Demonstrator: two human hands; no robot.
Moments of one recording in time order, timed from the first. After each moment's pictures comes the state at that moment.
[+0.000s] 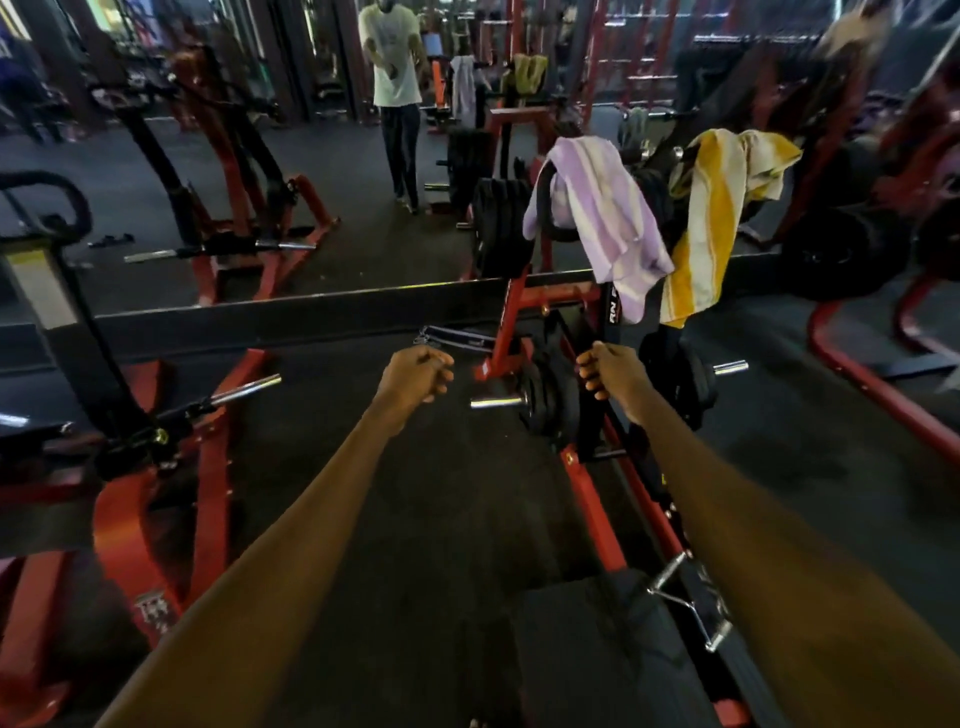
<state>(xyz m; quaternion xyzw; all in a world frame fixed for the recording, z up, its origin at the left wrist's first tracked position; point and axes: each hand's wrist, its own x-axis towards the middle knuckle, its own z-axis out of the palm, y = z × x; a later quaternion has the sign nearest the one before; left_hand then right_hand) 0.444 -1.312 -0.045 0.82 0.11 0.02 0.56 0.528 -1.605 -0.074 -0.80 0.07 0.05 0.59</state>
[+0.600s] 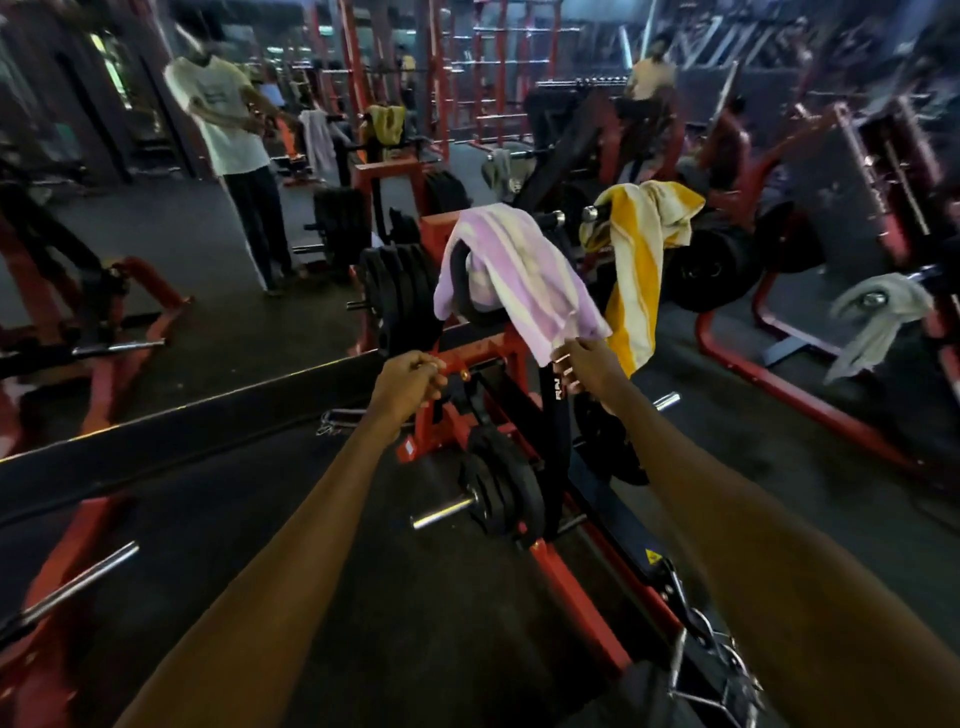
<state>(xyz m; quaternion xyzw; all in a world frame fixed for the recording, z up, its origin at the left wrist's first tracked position) 0.777 -1.333 -0.016 0.81 -0.01 -0.02 0.58 0.787 -1.612 -0.033 -0.78 0.15 -0.04 0.61</state>
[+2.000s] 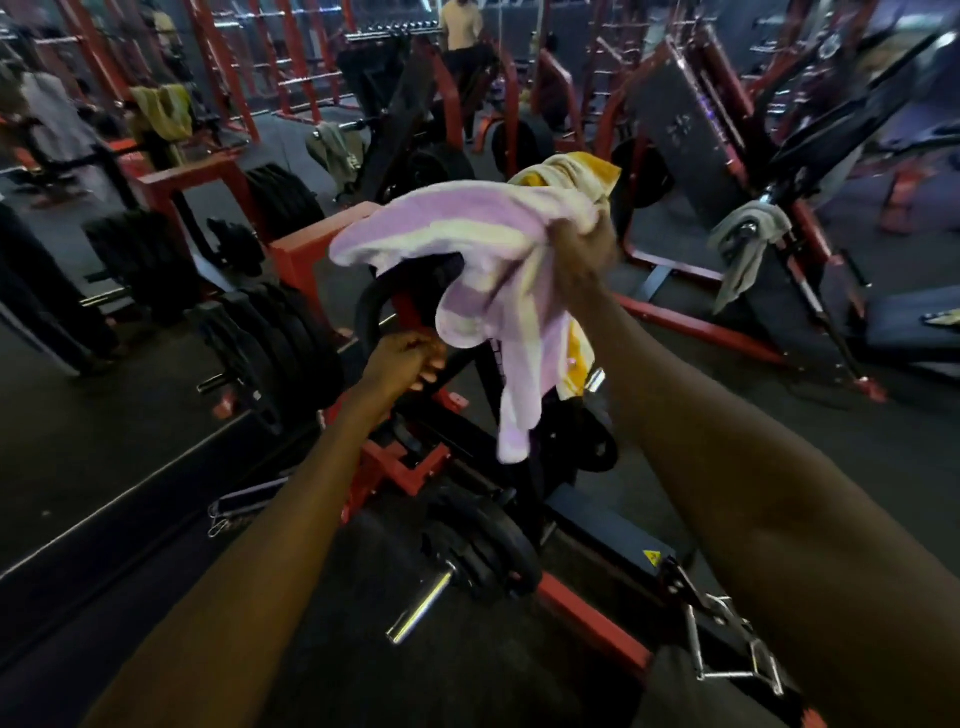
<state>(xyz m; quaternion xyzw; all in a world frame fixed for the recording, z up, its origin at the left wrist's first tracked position) 1.050 -1.434 -0.003 0.81 -0.20 -0.17 0.52 0.987 -1.669 0.064 -0.64 0.28 -0.45 0.55</state>
